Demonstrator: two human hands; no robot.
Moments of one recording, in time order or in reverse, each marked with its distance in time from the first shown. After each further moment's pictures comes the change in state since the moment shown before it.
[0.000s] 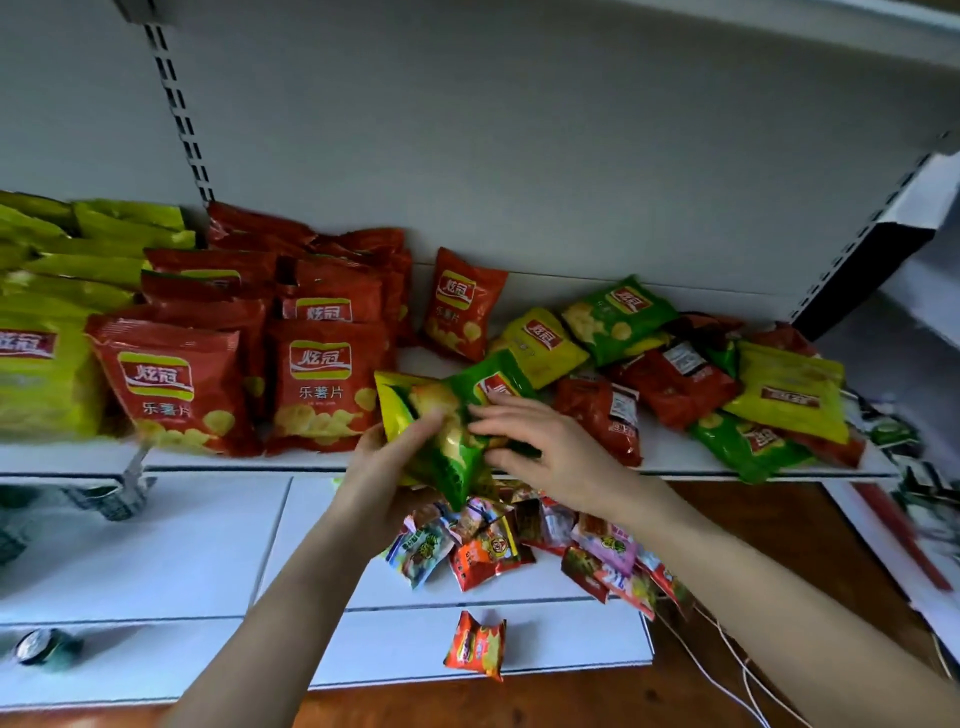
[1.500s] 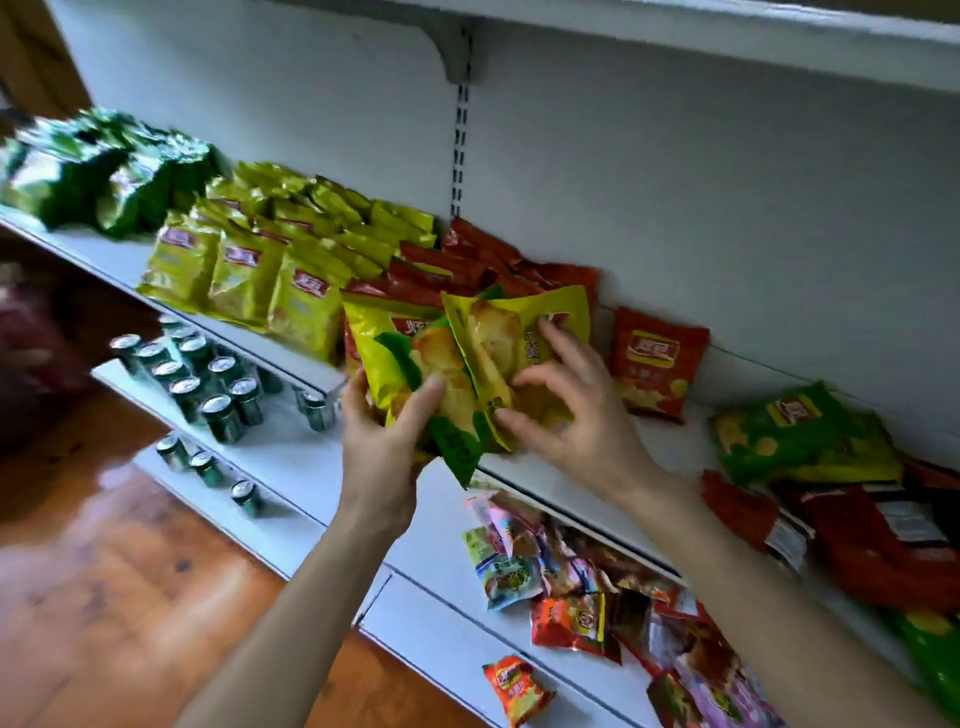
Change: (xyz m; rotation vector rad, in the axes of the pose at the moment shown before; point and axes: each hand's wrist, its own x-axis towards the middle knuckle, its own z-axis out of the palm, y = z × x) left_hand -0.063 0.027 -0.011 -0.270 0.577 0.657; right_hand 0.078 -0.044 0.005 0.119 0.149 -0.392
